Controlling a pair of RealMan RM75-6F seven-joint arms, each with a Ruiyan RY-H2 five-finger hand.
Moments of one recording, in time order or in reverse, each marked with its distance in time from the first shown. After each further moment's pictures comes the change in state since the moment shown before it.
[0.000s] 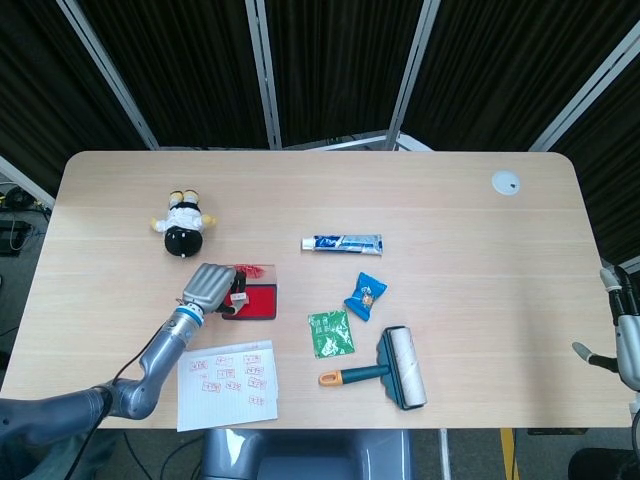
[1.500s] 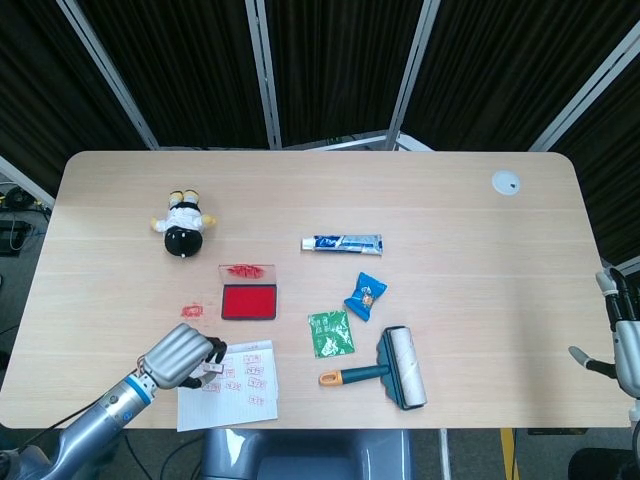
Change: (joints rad) left arm 0.212 0.377 0.300 -0.475 0.599 0.245 -0.092; right arm -0.019 0.018 -0.017 -0.035 -0.054 0.048 0.008
